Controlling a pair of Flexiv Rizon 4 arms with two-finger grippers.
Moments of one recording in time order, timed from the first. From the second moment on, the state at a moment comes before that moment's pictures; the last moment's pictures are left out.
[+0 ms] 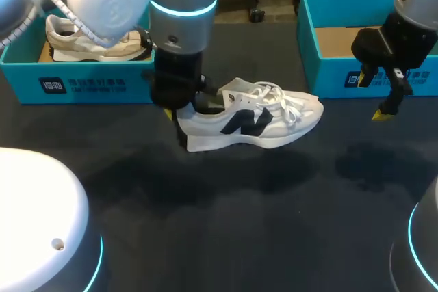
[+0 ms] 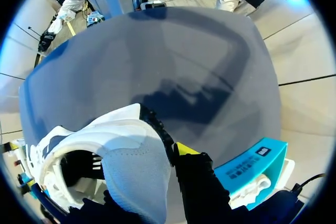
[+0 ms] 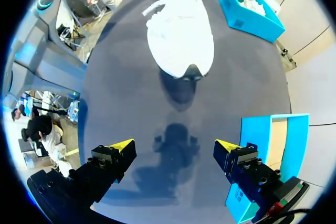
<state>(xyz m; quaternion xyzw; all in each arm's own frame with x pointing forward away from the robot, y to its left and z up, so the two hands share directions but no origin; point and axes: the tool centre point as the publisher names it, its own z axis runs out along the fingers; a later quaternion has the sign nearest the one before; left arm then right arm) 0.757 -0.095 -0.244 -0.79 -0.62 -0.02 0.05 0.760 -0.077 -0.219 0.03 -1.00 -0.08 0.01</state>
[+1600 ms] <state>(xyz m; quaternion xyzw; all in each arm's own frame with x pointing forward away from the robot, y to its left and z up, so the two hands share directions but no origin) 0.757 -0.099 -0.394 -0.81 -0.58 -0.07 0.02 0.760 -0.077 -0.219 0.03 -1.00 -0.08 0.01</state>
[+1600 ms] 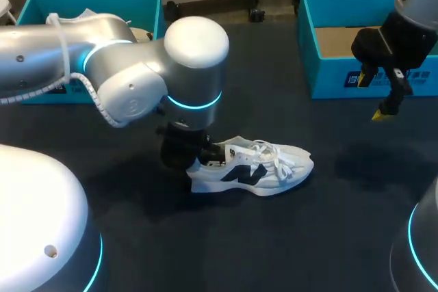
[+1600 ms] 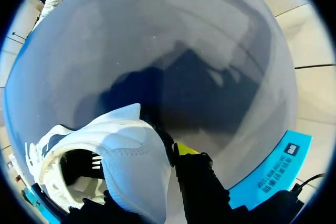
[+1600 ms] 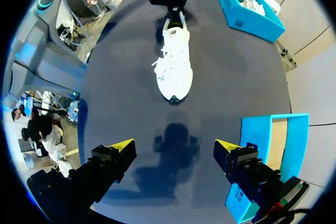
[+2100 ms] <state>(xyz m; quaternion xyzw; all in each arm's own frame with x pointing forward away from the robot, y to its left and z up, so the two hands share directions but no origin) 0.753 -0.102 -0.394 -0.80 -0.59 -0.06 0.03 0.760 -0.077 -0.219 0.03 -1.00 -0.08 0.01</state>
